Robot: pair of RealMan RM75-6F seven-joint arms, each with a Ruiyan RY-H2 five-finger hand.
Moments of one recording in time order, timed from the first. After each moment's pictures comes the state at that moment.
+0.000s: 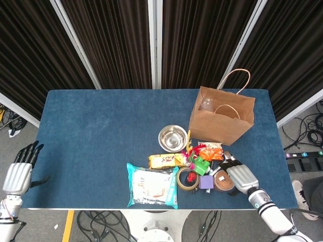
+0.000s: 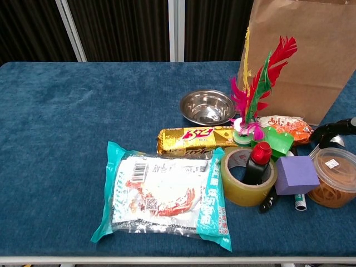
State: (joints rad) left arm -0.13 -1.42 -0.04 -1.09 1.53 1.48 -0.25; right arm 0.49 -1.13 -0.04 -1.86 -1.13 0.89 -0.39
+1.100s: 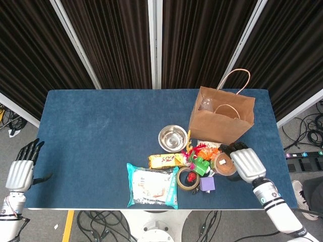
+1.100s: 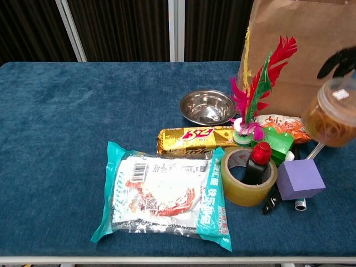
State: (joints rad) left arm -0.14 -1.43 -0.05 -1.12 1.50 1.46 -0.25; right arm 0.51 -0.93 0.07 -2.12 -1.16 1.07 -0.43
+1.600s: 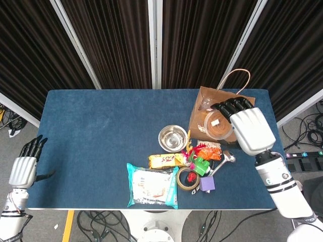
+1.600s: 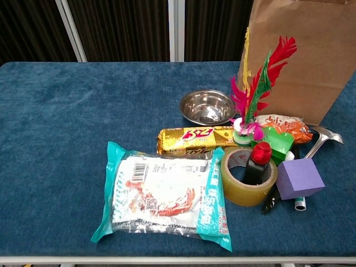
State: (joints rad) left arm -0.16 -1.41 -0.07 -1.17 1.50 1.45 -0.22; right arm 0.68 -0.68 0.39 -2.32 -0.98 1.17 -0.42
